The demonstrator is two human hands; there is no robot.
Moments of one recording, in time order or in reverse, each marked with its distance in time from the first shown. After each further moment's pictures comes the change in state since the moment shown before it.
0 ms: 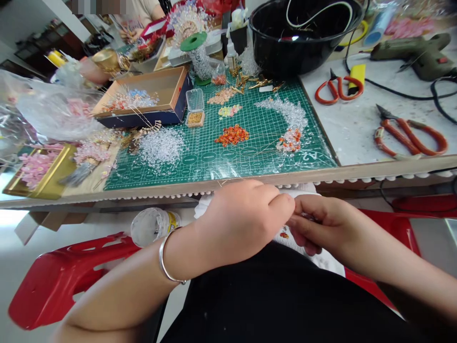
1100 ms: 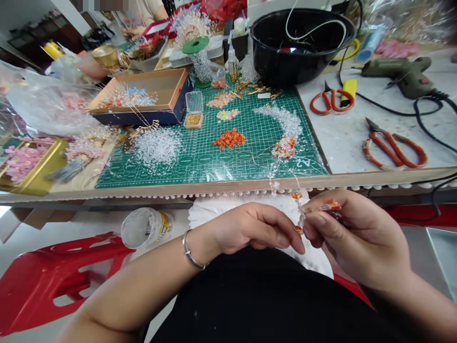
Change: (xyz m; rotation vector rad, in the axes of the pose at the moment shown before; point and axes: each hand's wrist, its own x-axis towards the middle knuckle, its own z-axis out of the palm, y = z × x) left_hand 0.001 -0.003 0.053 -2.019 -0.404 -0.509; right_hand -0.010 0.015 -0.005 0.124 0.307 -0.563
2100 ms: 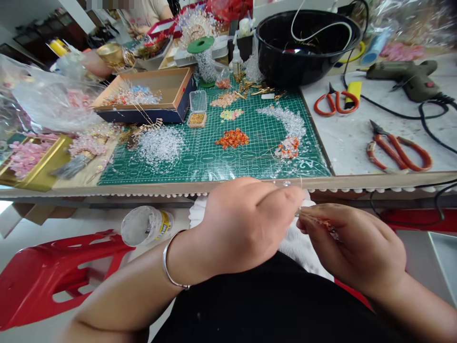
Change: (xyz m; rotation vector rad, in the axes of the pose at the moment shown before) left_hand -0.021 0.035 0.039 1.806 0.772 0.929; right_hand 0.004 0.001 0.004 -0.820 0.149 -0.510
